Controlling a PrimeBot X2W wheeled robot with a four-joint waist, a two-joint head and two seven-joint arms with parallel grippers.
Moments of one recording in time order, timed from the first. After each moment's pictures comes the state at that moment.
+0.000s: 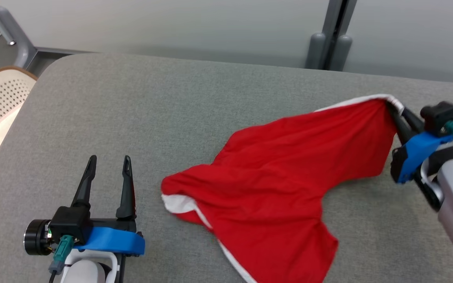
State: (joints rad) left arm -0.13 0.06 -0.03 0.22 -0.08 -0.10 -0.26; right arm -0.73 -0.41 0.43 0.87 0.30 0.13 -0.26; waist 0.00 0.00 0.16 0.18
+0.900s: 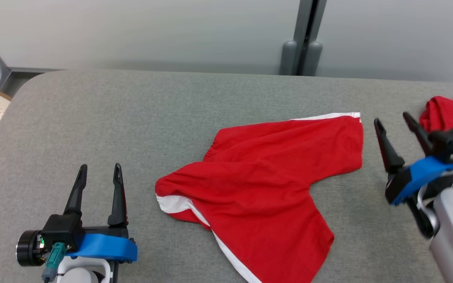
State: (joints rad) left arm -0.11 0.05 0.00 0.23 -0.08 -0.09 -0.26; right arm -0.58 -0.36 0.26 0.73 0.33 0.13 -0.26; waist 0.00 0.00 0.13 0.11
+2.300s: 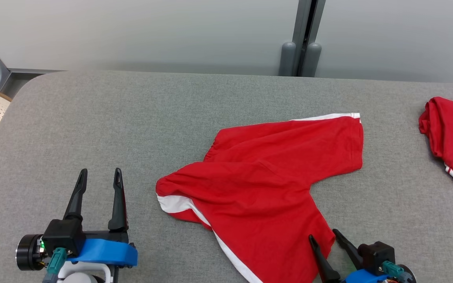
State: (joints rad) left arm -0.08 0.05 0.01 0.20 -0.06 -0.09 -0.26; right arm -0.11 -0.10 0.25 0.56 0.24 0.13 -0.26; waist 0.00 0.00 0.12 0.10
